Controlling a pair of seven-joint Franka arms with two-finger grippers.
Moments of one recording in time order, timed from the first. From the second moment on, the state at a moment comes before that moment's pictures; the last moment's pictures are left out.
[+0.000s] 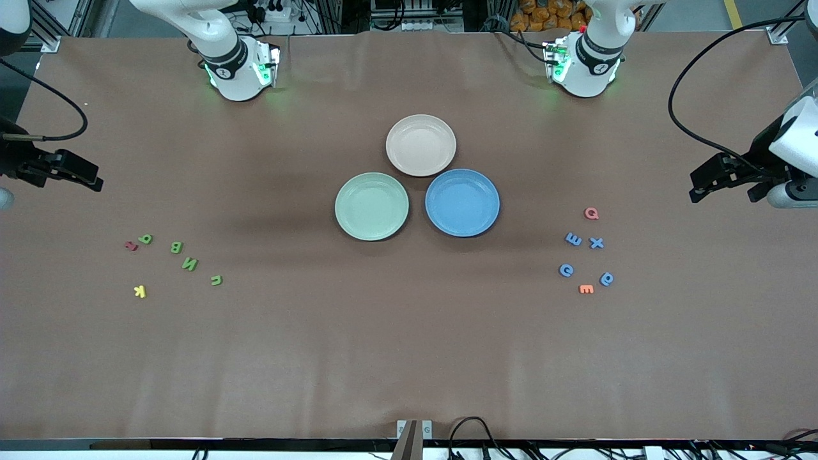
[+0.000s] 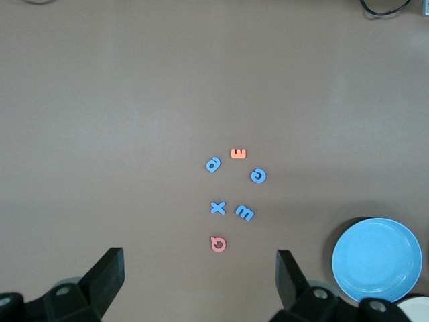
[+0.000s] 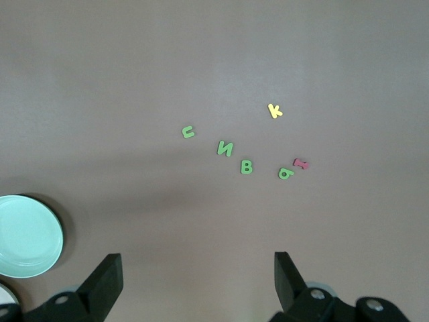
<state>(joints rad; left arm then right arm) 0.09 0.03 -0.16 -1.59 0.01 1.73 -0.08 0.12 0.07 -0.16 -1.50 -0.02 1.53 0.05</state>
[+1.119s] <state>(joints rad) 0.09 0.04 -0.16 -1.61 0.01 1.72 -0.08 0.12 0.08 -0.16 -1.50 -0.02 1.55 0.05</state>
